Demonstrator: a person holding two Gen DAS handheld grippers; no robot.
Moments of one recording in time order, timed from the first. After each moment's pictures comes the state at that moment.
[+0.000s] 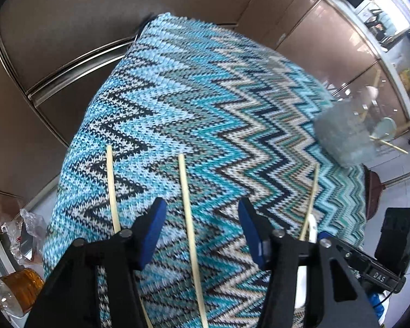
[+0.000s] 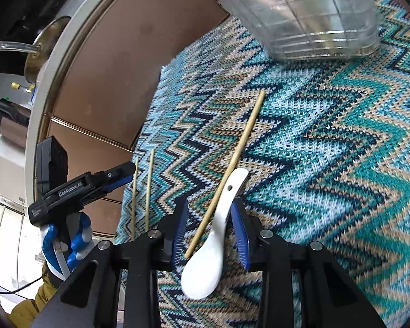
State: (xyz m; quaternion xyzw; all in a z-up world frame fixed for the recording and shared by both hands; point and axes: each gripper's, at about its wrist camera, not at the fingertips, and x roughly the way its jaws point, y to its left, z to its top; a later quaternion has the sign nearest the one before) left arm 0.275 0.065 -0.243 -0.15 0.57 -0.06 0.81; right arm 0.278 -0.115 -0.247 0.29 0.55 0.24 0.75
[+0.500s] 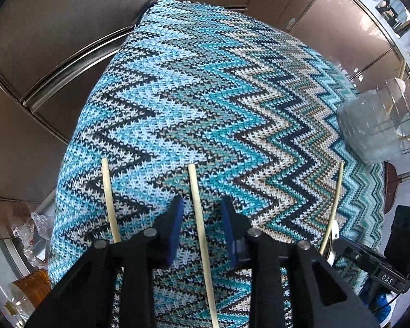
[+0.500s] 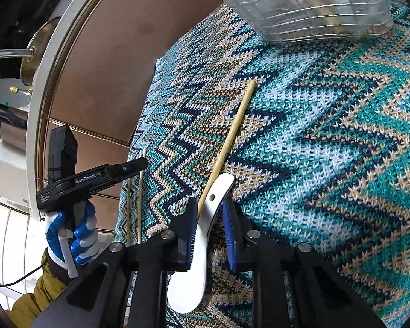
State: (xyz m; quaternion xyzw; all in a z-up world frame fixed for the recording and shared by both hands) left arm 0.299 0.060 -0.264 -0.11 0.60 -0.04 0.79; right arm 0.293 -0.119 -0.269 0.31 0.56 0.26 0.73
